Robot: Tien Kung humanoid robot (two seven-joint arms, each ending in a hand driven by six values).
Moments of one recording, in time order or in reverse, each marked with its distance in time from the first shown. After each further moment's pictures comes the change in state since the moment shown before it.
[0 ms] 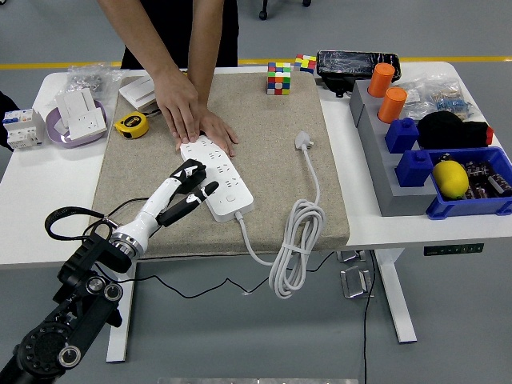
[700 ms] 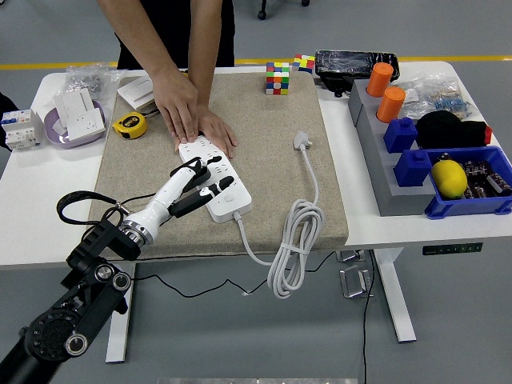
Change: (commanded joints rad) left arm -0.067 0.008 0.040 0.009 0.025 -0.010 -0.002; right arm 0.006 -0.002 0.003 0.001 0.001 0.000 0.001
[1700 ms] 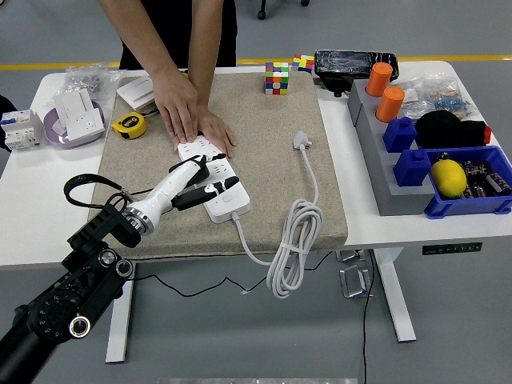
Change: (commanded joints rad) left arm -0.087 0.033 0.030 0.080 0.070 -0.015 -0.018; right arm 0.001 -0.002 -0.003 0.001 0.001 -0.001 0.001
